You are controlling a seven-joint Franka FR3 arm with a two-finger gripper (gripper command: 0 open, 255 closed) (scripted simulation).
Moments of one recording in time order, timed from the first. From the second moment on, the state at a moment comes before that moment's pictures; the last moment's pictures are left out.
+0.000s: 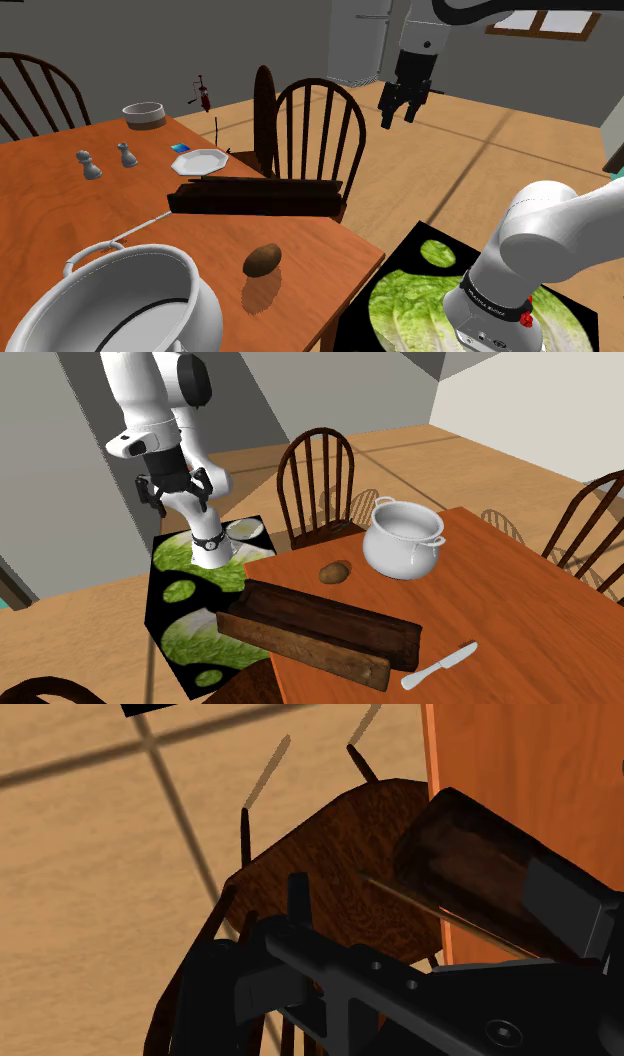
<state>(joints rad) -0.01 -0.74 -0.05 -2.35 0.00 1.65 0.13</state>
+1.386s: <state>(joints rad) -0.03 -0.88 0.58 -2.68 0.38 2.04 1.05</state>
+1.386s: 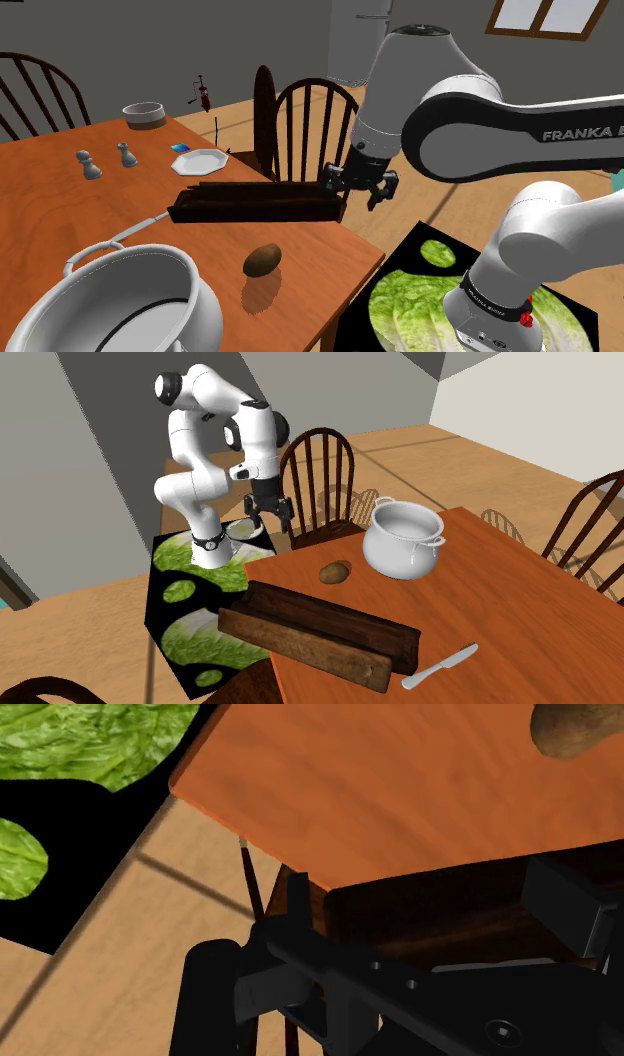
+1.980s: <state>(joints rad) -0.28 -0.64 1.03 -2.53 0.41 2.28 1.53</state>
